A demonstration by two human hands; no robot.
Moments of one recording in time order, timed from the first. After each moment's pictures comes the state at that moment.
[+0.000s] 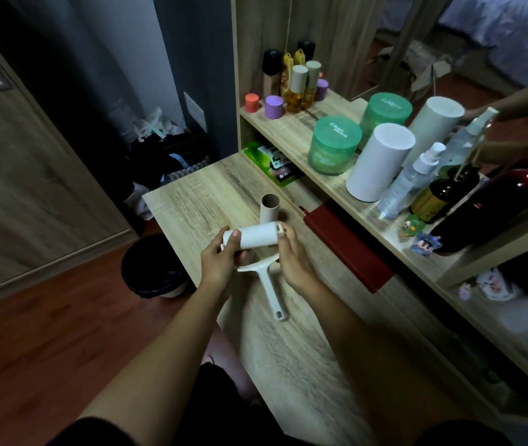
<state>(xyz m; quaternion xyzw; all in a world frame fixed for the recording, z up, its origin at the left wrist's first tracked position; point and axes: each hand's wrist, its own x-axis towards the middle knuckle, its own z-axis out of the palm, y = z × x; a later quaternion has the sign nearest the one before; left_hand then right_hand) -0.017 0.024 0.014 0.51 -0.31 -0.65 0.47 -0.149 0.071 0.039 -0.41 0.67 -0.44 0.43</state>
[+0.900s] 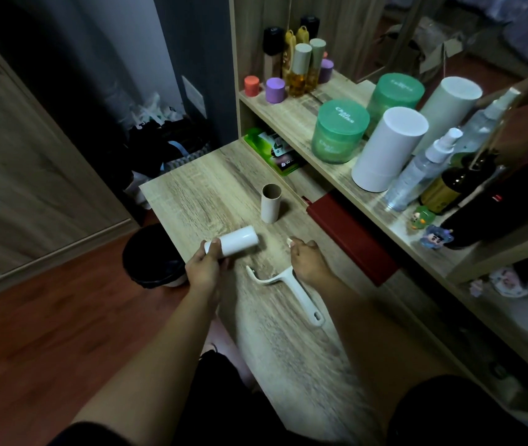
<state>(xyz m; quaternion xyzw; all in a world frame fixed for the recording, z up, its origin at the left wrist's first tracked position) 0.002 0.018 -0.031 0.58 -0.16 -0.63 0.50 -0.183 0.064 -0.008 -0.44 0.81 -0.16 0.35</state>
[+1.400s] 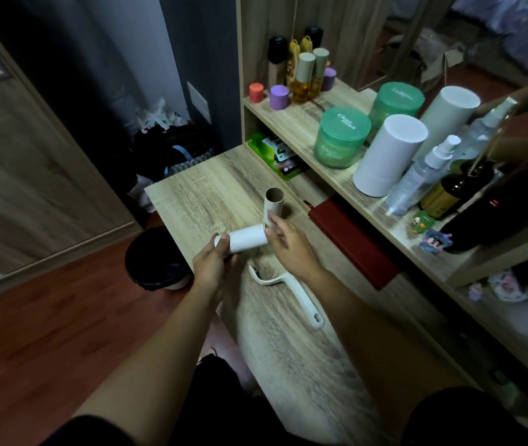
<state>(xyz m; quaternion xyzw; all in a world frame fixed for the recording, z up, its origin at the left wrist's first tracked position) -0.004 0.019 -0.005 0.54 -0.18 -0.68 0.46 -0.162 0.052 0.019 -0.56 0.65 -0.37 0.35</state>
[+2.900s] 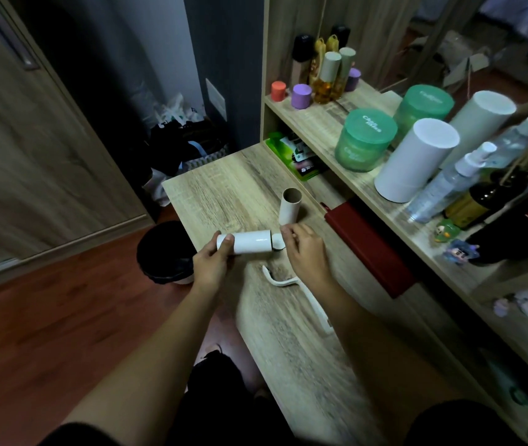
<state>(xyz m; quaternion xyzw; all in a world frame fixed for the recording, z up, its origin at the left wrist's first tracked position) 0.023 0.018 -0.008 0.58 -0.26 -0.61 0.46 -0.151 0.048 0.001 -0.58 0.69 -0.38 0.20</state>
